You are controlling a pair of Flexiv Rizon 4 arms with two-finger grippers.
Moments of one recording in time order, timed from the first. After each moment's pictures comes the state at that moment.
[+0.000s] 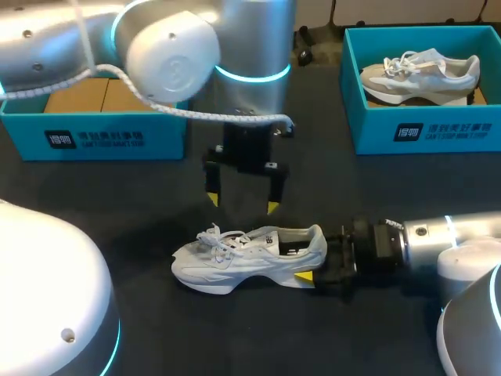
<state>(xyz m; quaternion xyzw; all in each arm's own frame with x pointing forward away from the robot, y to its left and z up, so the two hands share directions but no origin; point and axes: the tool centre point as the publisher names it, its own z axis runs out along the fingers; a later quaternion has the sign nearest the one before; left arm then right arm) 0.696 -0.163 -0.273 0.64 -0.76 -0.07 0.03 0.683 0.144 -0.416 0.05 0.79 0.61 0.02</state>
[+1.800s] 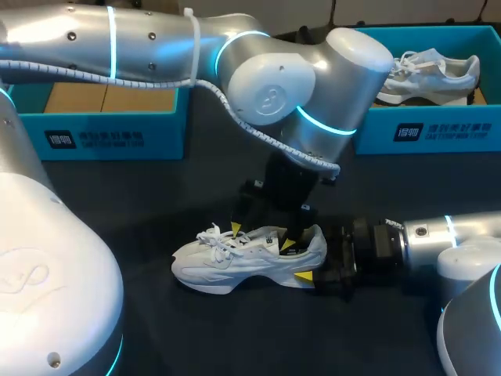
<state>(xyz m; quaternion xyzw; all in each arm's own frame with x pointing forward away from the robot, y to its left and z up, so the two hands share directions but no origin) 0.673 -0.183 -0.341 0.66 -0.72 -0.22 -0.05 0.683 0.145 -0.416 0.05 0.79 0.61 0.02</state>
